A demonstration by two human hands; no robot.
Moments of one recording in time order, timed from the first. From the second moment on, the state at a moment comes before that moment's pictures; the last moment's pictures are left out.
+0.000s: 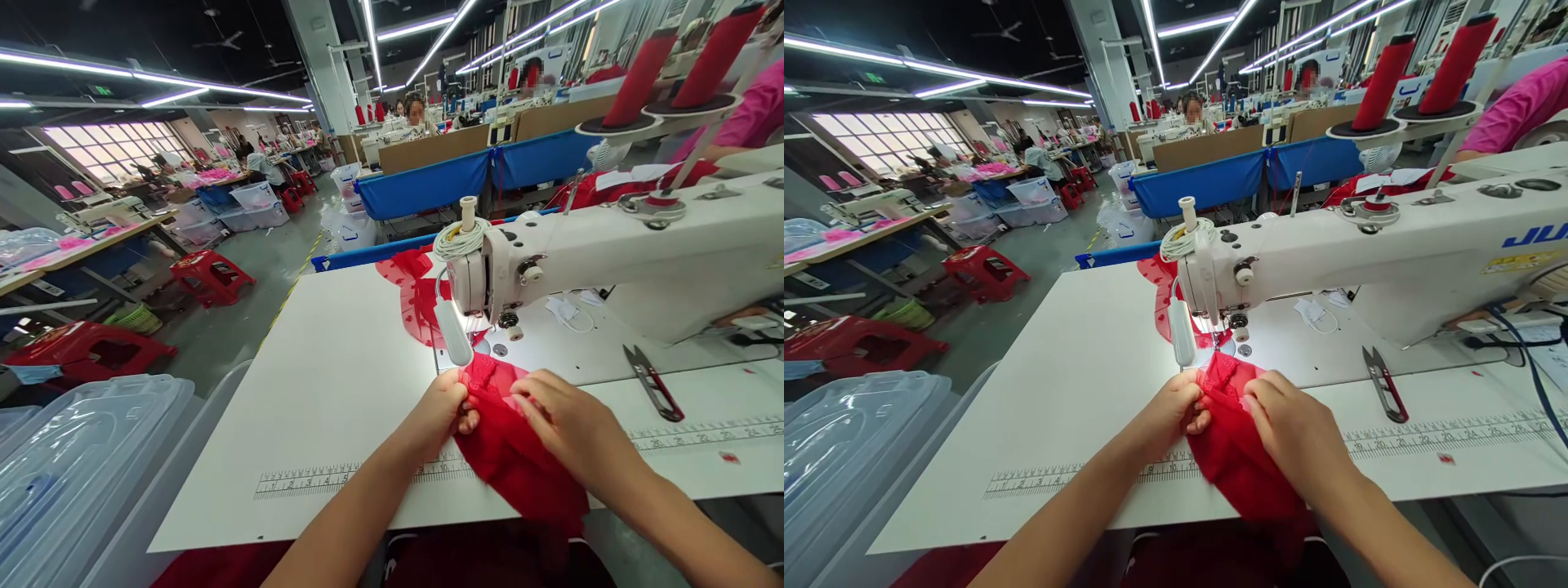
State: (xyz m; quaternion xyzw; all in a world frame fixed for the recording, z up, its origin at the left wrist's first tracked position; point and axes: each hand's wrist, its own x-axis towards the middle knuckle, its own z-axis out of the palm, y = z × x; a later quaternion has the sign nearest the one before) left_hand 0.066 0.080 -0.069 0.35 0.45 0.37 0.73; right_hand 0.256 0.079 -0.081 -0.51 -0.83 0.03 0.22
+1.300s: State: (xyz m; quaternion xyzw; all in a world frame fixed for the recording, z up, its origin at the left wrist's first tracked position) left_hand 0.067 0.072 -0.063 0.44 0.58 0.33 0.60; right_hand 0.232 0.104 -0.085 -0.37 -0.83 0.27 0.32
